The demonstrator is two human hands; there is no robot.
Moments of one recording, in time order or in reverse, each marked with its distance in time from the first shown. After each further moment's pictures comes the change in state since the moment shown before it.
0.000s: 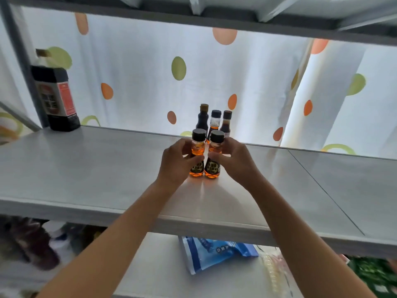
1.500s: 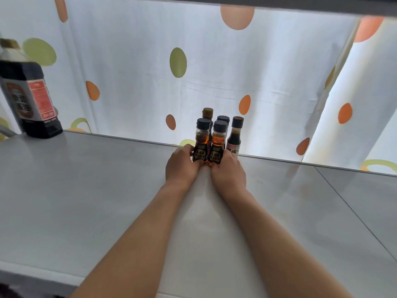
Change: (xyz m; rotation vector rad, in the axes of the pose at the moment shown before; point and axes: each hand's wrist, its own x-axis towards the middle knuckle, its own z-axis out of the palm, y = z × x) left_hand 0.106 -0.075 0.075 0.343 0.022 -0.172; right_hand 0.101 0.087 0.056 -0.483 0.081 0.288
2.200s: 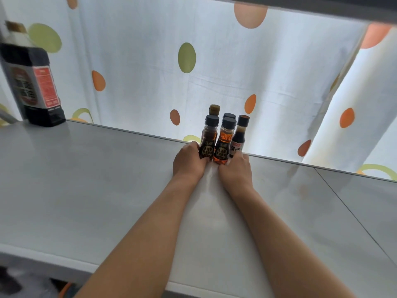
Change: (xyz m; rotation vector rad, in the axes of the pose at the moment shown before) left_hand -0.006 0.010 -0.003 0.054 -0.012 -0.042; right_hand -0.010 -0.001 -0.009 0.076 0.001 0.105
